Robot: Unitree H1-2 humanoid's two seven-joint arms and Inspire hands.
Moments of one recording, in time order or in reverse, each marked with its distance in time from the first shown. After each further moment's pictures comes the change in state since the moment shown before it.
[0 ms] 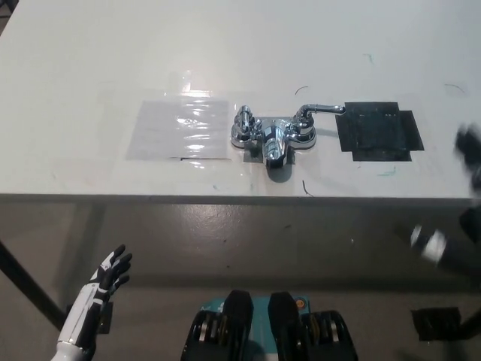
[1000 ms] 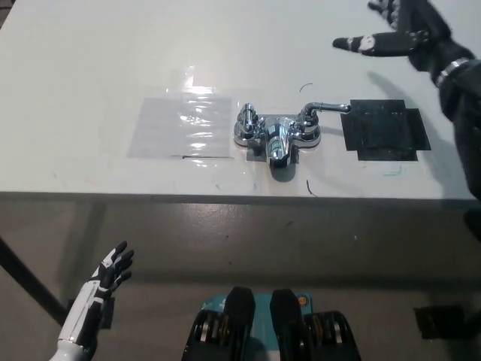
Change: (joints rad) left_arm -0.008 0.000 0.000 -0.008 -0.005 -0.010 -0.010; right_arm -0.882 -0.052 0.099 1.095 0.070 0.299 0.188
